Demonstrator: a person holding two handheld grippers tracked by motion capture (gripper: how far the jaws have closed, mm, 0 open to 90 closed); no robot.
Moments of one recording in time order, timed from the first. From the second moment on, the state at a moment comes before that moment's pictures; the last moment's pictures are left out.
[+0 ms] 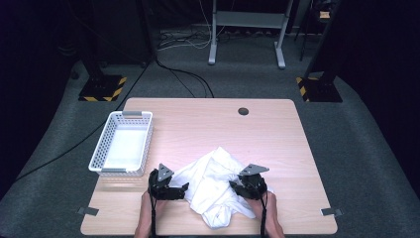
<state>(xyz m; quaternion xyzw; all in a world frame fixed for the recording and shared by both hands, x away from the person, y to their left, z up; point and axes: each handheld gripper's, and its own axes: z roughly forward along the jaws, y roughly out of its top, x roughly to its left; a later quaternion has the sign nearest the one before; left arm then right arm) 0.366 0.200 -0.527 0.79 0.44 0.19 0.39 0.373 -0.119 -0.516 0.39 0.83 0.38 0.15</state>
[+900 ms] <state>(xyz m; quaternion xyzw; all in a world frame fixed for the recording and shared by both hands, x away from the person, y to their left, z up) 0.370 0.194 -0.529 0.80 0.44 0.19 0.35 0.369 -0.120 -0.478 0.38 0.84 0.37 0.16</state>
